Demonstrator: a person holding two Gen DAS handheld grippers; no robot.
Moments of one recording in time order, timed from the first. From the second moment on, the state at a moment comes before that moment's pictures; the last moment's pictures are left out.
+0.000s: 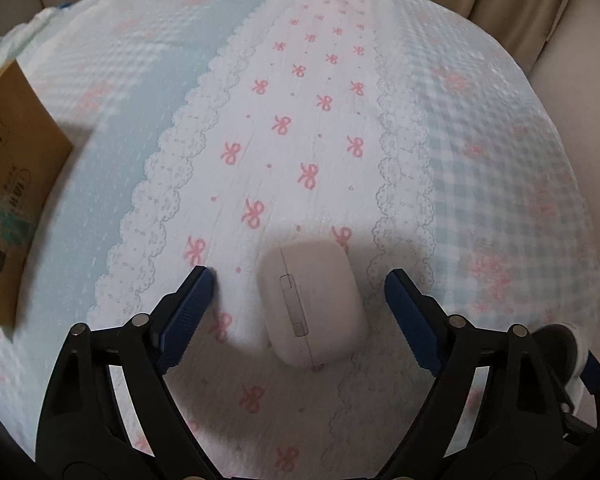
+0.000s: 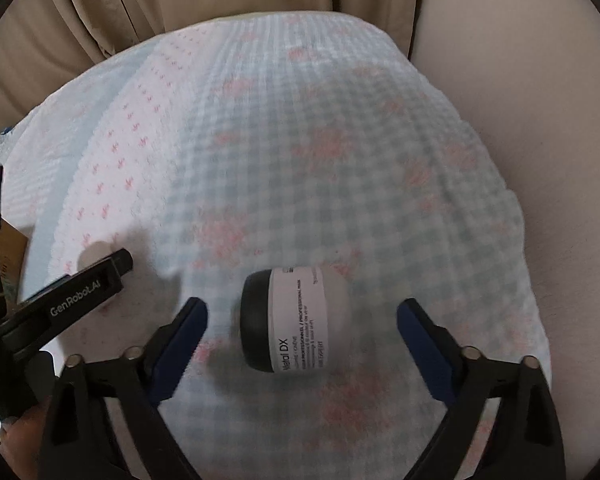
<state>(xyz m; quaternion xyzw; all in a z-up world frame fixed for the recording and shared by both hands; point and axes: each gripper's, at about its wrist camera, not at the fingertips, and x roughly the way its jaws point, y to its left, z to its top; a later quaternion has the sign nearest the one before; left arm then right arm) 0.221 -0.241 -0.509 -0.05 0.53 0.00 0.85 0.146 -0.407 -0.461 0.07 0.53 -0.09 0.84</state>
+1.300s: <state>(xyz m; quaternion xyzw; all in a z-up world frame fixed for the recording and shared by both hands) 0.217 -0.197 -0.446 -0.10 0.52 -0.06 0.85 0.157 -0.386 -0.420 0.06 0.51 -0.08 0.85</state>
